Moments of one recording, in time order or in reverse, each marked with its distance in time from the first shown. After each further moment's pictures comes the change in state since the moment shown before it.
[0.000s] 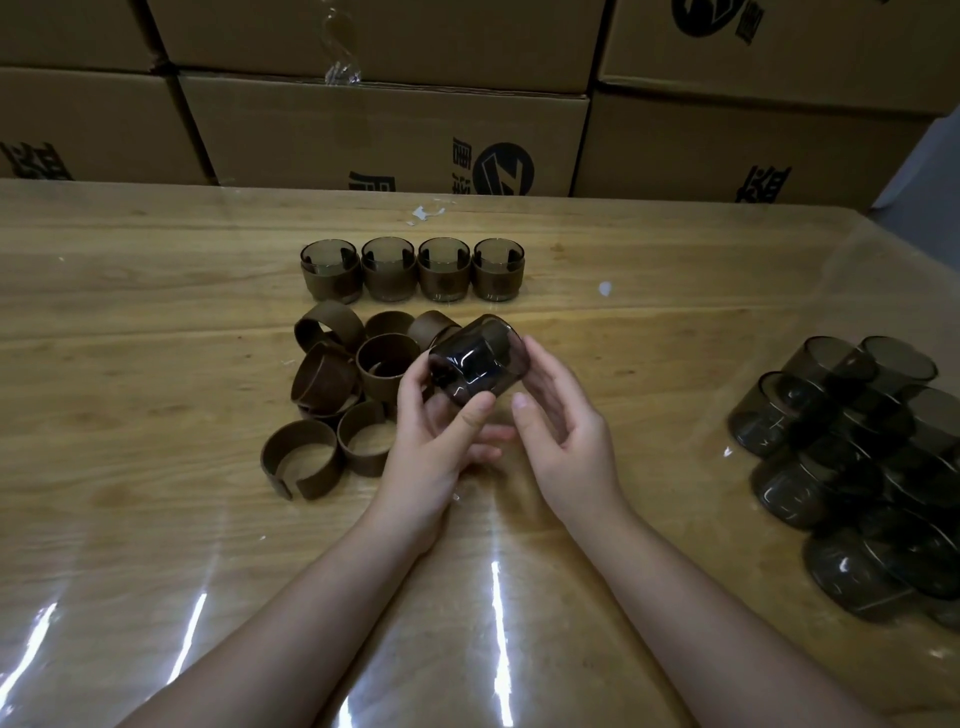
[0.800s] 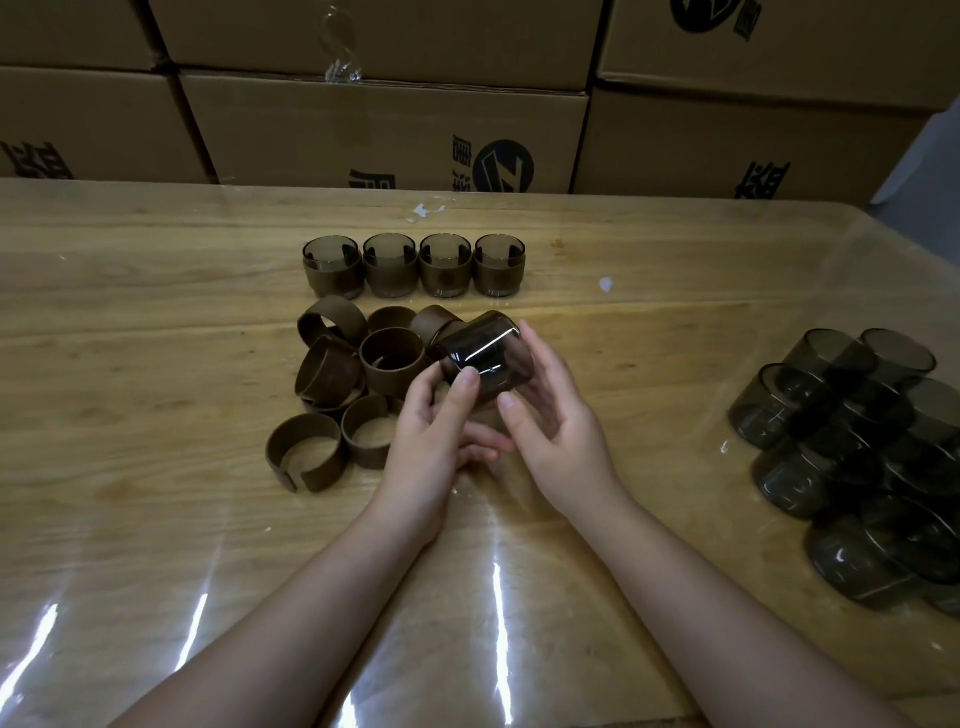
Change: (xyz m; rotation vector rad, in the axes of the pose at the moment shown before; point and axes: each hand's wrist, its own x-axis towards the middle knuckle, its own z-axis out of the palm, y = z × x) left_hand -0.003 0.006 0.002 0.020 0.031 -0.093; right_hand 0.002 0.004 -0.001 -0.052 -0.134 -0.004
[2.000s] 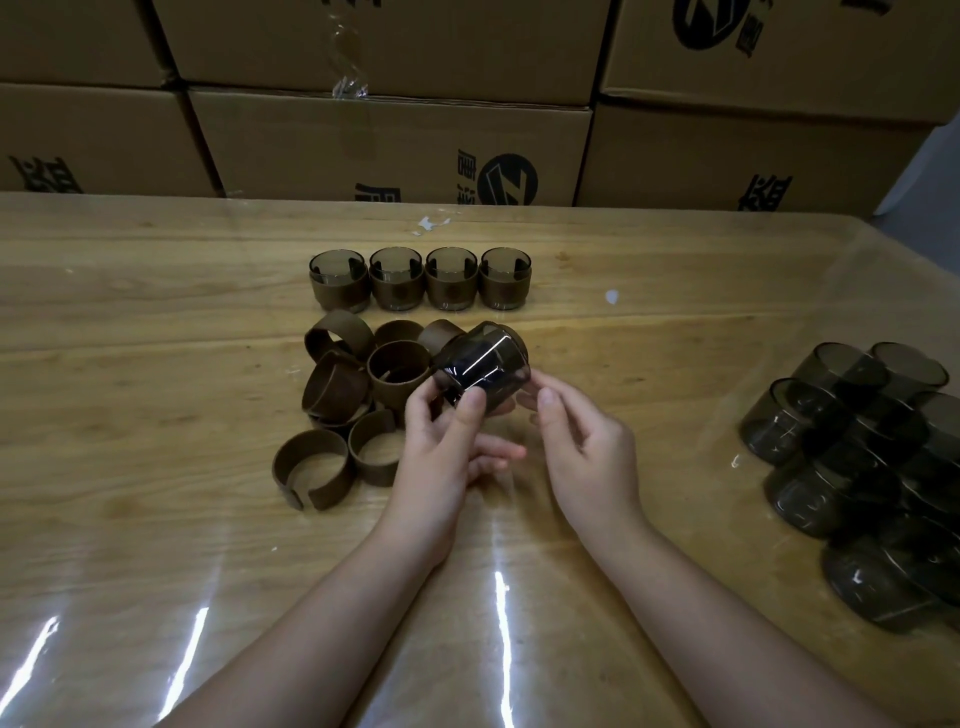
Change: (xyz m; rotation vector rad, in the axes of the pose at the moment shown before) left_hand 0.002 -0.006 -0.002 -0.094 0.004 0.046; right_hand -0.003 0.004 -0.002 -0.171 0.246 -0.033
